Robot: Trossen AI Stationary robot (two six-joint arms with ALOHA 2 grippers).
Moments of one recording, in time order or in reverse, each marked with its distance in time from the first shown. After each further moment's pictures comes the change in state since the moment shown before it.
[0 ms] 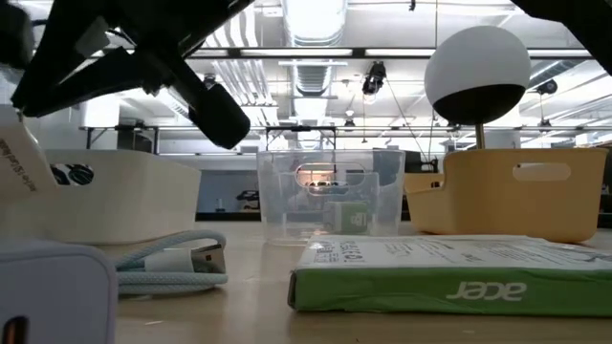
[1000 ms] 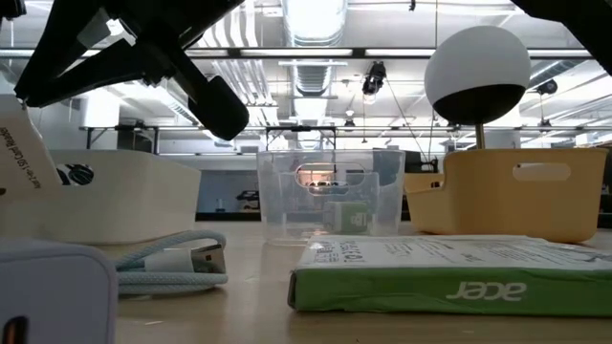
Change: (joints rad) left arm -0.043 0.010 0.112 0.011 -0.070 0.006; right arm -0.002 0.000 0.021 -0.021 0.007 -0.030
